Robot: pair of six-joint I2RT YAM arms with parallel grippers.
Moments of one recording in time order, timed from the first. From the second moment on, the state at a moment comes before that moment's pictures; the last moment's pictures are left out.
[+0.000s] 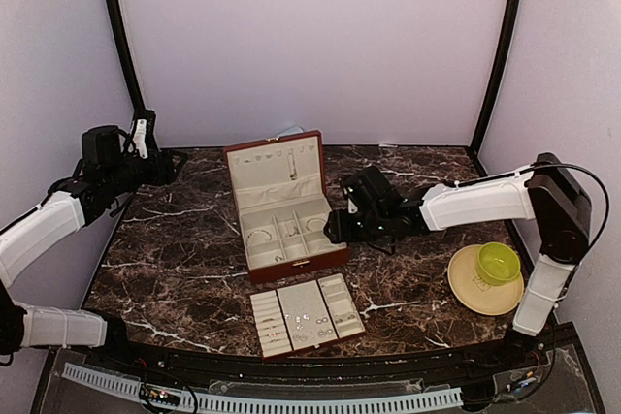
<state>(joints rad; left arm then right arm) -0.13 1.08 0.81 -0.06 0.24 -0.11 0.89 1.78 1.11 -0.15 0.11 0.61</state>
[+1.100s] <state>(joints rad) -0.13 1.05 0.79 -0.07 0.25 -0.09 0.90 1.70 1.21 -0.29 0.24 0.55</state>
